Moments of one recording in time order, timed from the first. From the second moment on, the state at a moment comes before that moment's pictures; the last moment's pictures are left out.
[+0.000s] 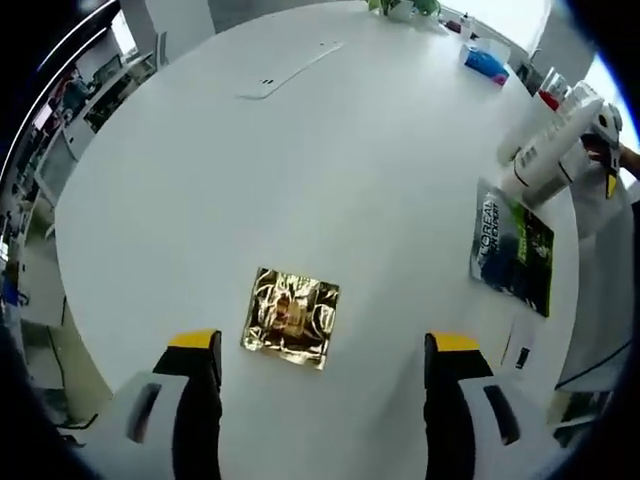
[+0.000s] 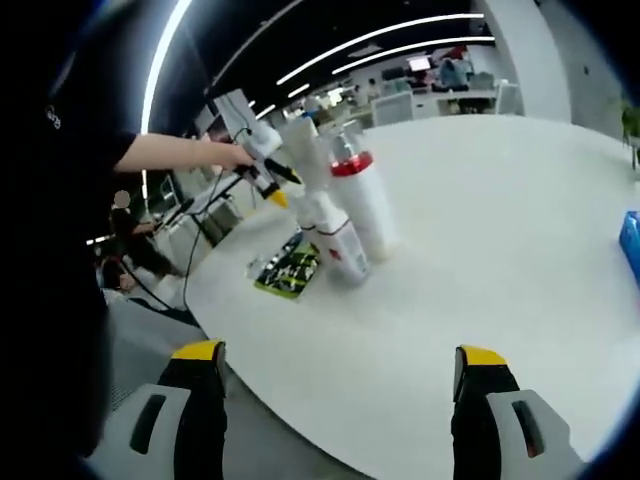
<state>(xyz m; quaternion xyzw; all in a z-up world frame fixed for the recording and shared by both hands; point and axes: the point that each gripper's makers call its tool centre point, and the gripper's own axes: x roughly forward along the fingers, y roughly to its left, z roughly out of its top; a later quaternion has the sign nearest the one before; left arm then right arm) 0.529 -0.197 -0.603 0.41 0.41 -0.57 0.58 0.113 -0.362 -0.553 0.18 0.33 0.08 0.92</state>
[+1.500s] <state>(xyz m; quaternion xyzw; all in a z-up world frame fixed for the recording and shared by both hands) 0.552 -0.205 -0.623 0.47 0.41 -0.58 0.52 0.110 -0.362 -0.557 0.18 0.34 0.08 0.92</state>
